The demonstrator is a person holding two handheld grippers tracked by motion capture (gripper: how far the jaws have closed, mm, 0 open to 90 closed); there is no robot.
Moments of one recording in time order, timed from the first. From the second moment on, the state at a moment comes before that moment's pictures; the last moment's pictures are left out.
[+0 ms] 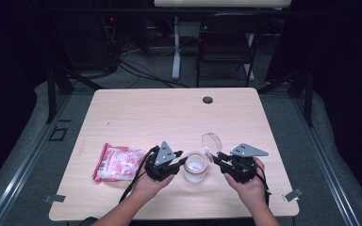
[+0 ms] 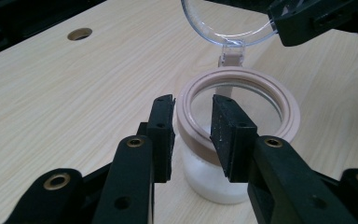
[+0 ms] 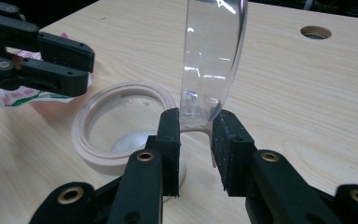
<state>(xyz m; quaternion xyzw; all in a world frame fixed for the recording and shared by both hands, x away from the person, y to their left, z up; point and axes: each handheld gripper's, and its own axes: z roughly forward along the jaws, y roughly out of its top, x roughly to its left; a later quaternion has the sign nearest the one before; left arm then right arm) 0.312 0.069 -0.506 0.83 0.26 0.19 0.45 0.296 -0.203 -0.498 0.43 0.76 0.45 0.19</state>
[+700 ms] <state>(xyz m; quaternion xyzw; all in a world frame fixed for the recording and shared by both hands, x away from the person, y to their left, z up) 0.304 0.100 -0.509 0.82 0.30 0.20 0.44 0.334 -0.210 -0.501 0.44 0.74 0.49 0.15</state>
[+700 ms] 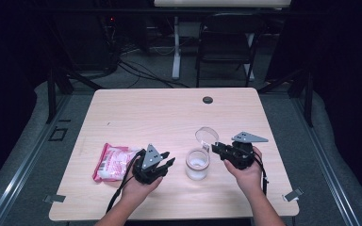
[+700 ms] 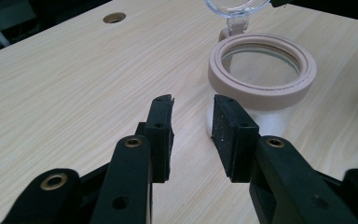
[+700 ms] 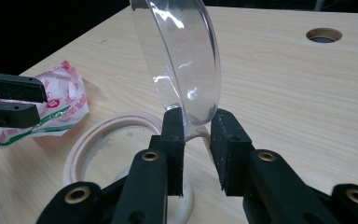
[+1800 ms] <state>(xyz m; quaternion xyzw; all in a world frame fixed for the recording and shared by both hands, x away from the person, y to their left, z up) 0.333 0.085 -0.505 0.82 0.29 0.19 0.46 0.291 -0.215 -0.484 0.42 0.75 0.46 0.23</state>
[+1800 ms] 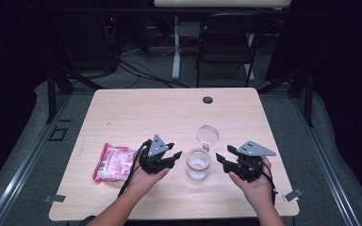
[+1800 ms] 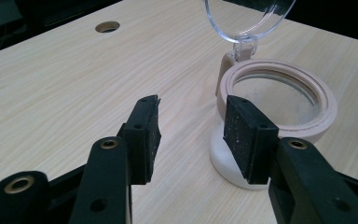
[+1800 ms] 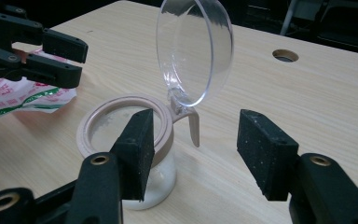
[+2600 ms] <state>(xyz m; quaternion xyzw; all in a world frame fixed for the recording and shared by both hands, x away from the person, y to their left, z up) 0.308 0.176 -0.487 0.81 0.34 0.24 0.42 0.303 -0.165 -0.469 0.32 0.80 0.46 0.21</state>
